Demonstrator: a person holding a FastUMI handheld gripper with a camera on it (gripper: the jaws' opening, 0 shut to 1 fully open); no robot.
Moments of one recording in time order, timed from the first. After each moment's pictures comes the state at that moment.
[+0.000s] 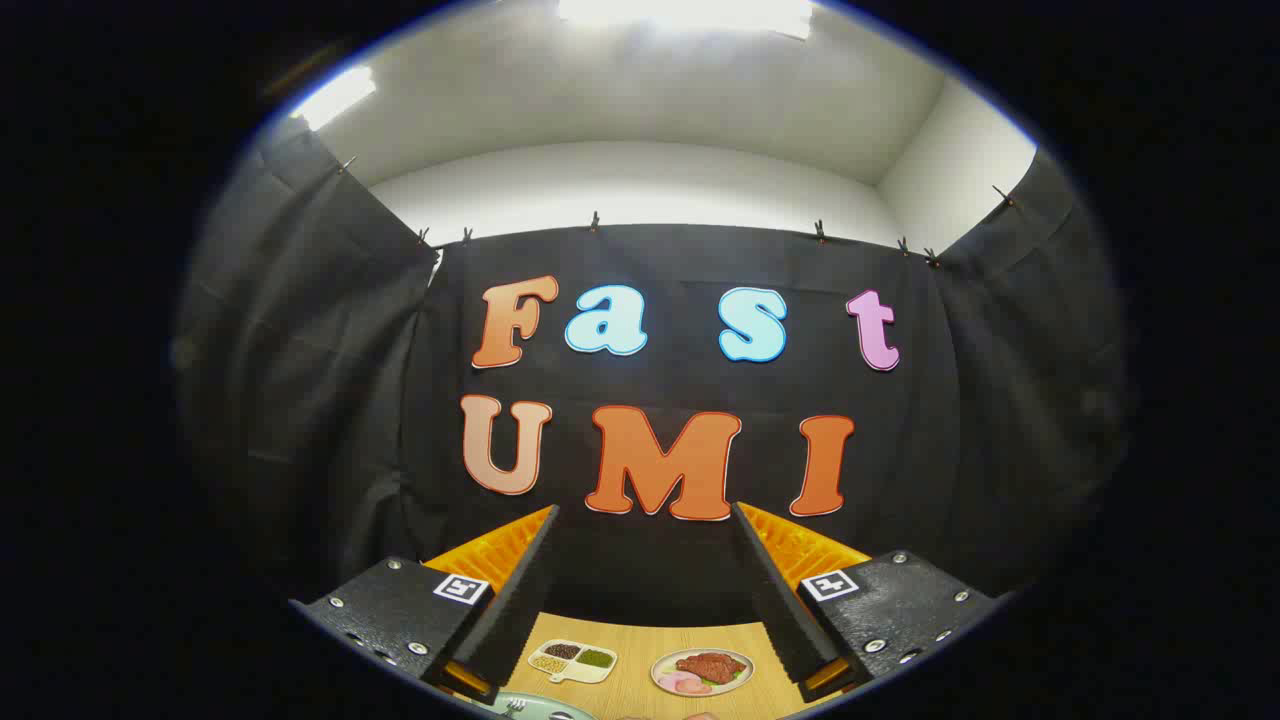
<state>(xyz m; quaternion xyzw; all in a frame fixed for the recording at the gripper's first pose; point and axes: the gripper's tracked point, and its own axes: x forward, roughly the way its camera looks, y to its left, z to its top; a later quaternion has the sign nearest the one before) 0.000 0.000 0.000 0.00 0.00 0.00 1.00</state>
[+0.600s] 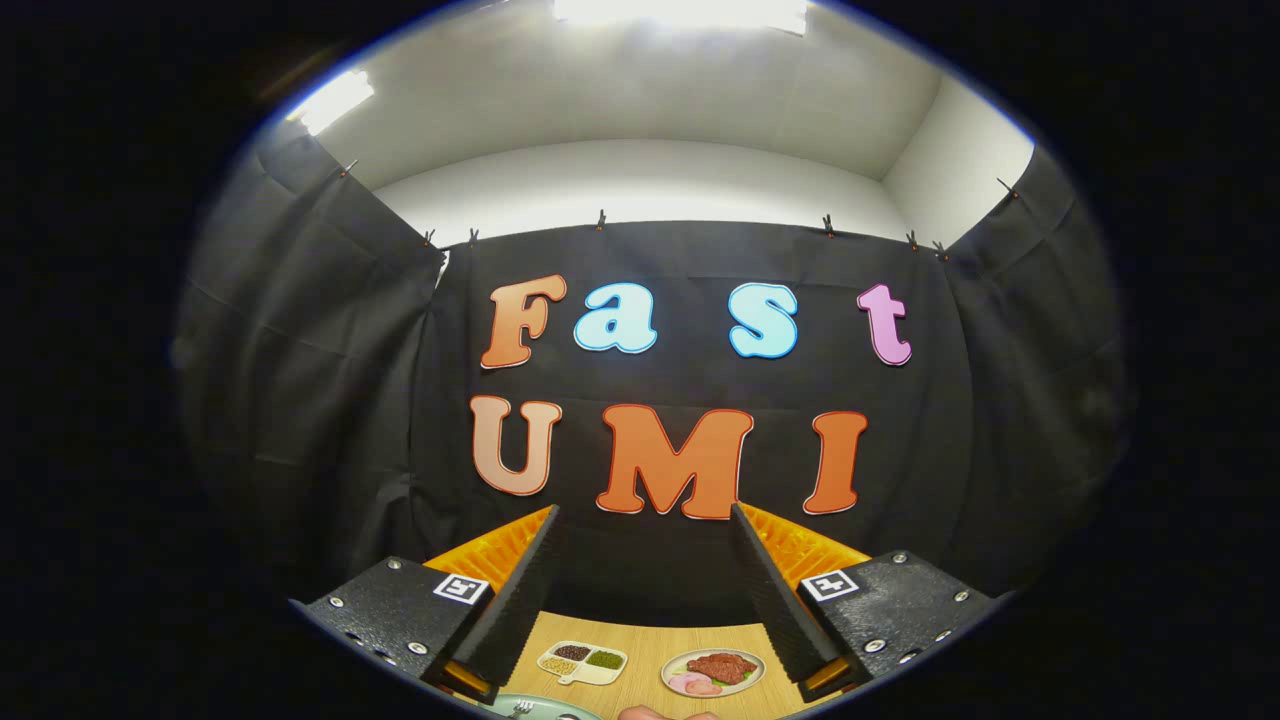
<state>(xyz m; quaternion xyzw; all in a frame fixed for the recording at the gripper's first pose) 0.009 0.009 -0.002 0.01 0.00 0.02 1.00</state>
